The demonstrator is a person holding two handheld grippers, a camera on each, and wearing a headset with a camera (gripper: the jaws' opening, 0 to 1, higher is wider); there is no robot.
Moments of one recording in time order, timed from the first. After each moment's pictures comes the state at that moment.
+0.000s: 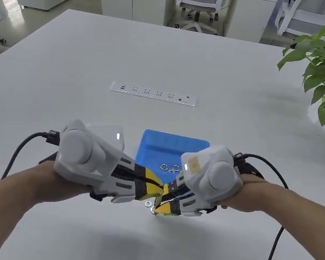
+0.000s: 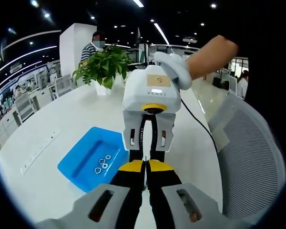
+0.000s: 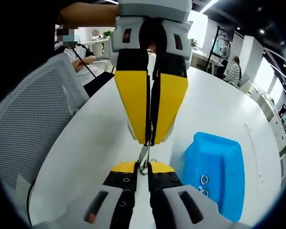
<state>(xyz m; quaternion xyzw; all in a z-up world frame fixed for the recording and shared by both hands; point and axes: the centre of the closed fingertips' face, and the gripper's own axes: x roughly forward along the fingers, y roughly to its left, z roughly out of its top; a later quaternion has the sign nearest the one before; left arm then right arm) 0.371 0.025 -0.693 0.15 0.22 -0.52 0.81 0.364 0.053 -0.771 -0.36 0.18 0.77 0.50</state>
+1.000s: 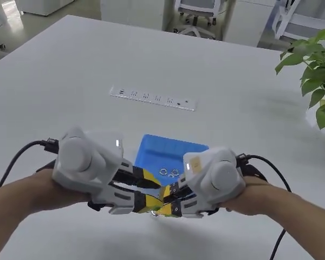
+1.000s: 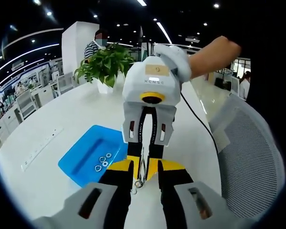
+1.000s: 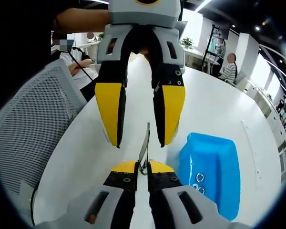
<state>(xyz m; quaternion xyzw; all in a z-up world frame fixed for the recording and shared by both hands) 0.372 0.029 -0.694 0.14 0.23 -0.51 0.82 0.370 0.051 -0.756 -0.35 0.18 0.76 0.52</state>
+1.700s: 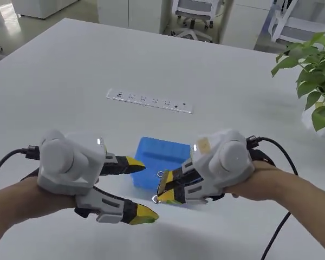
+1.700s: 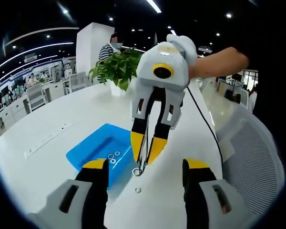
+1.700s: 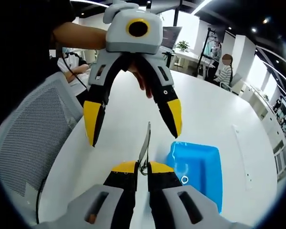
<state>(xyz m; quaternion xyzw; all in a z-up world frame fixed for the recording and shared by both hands) 0.381 0.052 -0.692 0.10 0.21 -0.47 0.85 0.387 0.051 -0.718 -0.34 0.17 0.75 0.54</state>
